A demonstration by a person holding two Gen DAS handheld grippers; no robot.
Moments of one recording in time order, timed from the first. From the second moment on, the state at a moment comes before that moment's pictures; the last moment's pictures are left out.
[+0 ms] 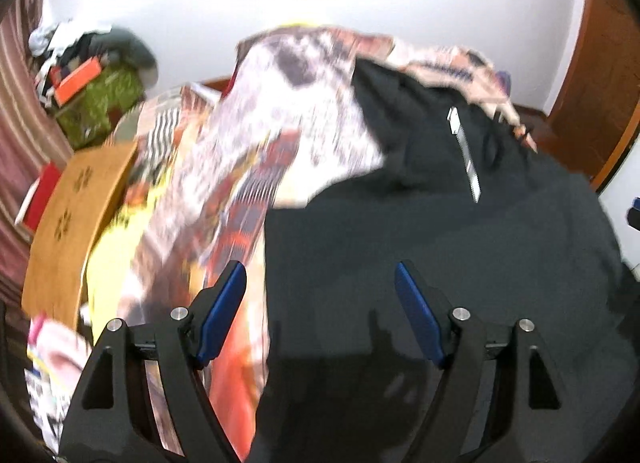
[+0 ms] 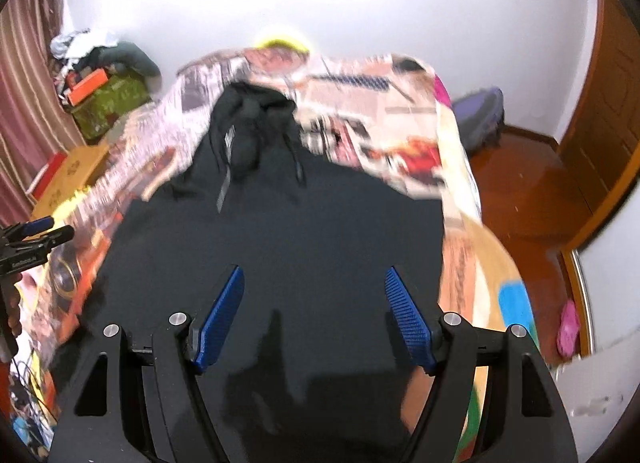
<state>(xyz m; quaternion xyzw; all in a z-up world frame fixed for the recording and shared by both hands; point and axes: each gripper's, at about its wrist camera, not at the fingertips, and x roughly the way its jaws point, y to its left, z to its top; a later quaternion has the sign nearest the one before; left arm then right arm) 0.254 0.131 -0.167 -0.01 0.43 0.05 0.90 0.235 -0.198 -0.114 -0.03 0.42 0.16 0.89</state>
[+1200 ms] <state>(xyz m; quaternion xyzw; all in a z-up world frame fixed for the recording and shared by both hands) 0.538 0.109 -0.249 -0.16 0.48 -0.03 0.86 0.503 -0.106 -0.207 0.13 0.55 0.16 0.81</state>
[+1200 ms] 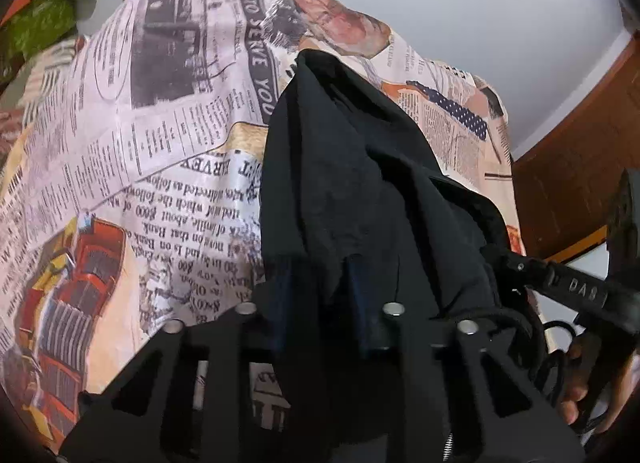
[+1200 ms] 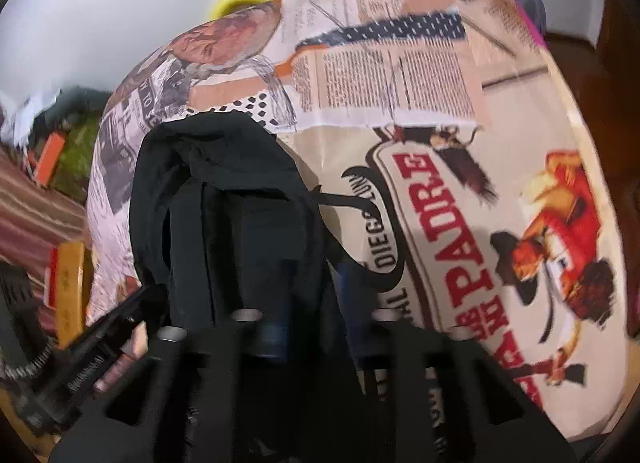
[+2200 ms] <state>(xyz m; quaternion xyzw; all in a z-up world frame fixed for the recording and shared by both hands) 0.262 0.047 -0.211 0.00 0.50 -0.11 0.86 0.244 -0.148 -0.169 -0.03 0.51 0.26 0.82</state>
